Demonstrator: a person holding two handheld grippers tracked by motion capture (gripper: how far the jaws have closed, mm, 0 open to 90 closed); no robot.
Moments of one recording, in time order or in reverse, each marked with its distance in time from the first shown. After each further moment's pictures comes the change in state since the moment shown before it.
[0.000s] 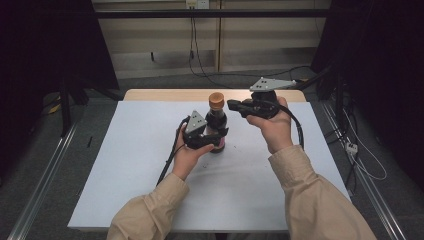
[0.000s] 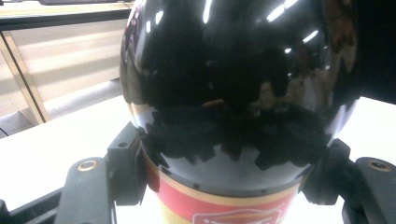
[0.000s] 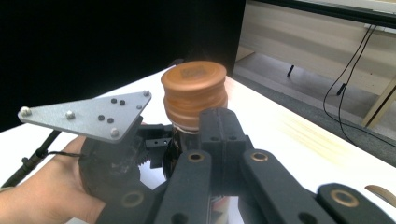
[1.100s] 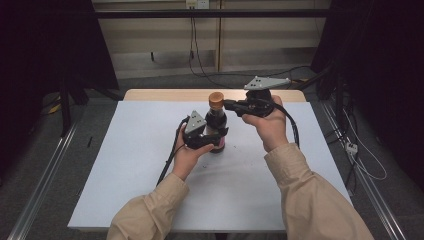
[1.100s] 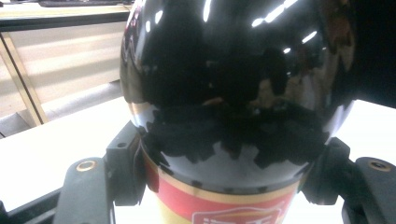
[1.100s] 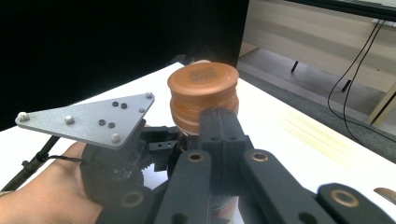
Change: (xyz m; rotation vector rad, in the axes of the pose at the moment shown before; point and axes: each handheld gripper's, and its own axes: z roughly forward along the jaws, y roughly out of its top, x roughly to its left) left arm 0.001 -0.002 0.001 -0.016 -0.002 -0.012; right arm 0.002 0.005 0.010 0.020 0.011 0.002
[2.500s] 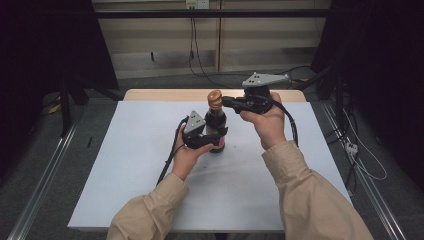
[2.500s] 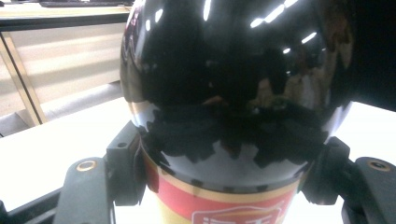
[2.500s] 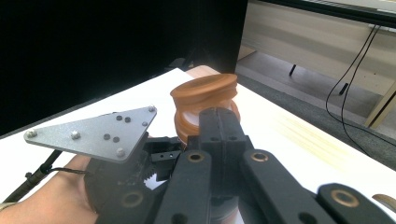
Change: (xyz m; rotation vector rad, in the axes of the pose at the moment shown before) left arm 0.001 -0.001 0.000 -0.011 0.004 -0.009; right arm 0.003 0.010 0.000 -0.013 -0.008 0.003
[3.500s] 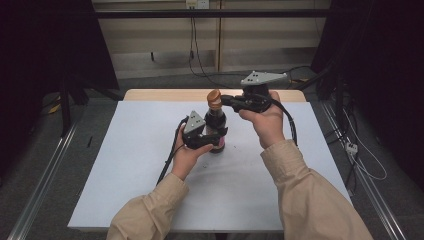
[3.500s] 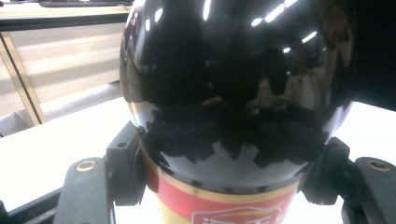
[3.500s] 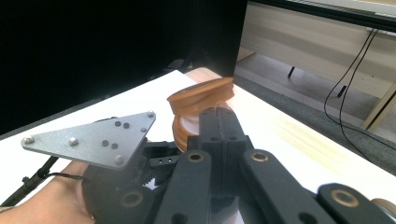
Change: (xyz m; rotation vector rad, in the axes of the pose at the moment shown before) left arm 0.000 0.000 -0.001 0.002 0.000 0.004; right arm 0.001 0.004 0.002 -0.002 -0.005 -0.008
